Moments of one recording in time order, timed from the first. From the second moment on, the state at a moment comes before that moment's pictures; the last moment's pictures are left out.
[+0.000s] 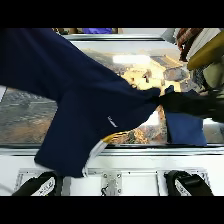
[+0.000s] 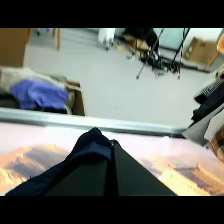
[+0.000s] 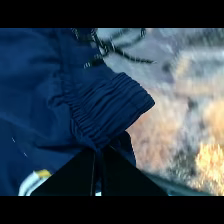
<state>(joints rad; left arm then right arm) 0.08 -1.17 1.75 1.05 -0.74 -1.46 0.19 -0.76 1.10 -1.01 1.19 1.73</state>
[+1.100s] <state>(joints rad) 0.16 -1.38 1.48 1.09 -1.00 -1.49 0.12 -0.90 0.95 -1.24 0.66 1.81</state>
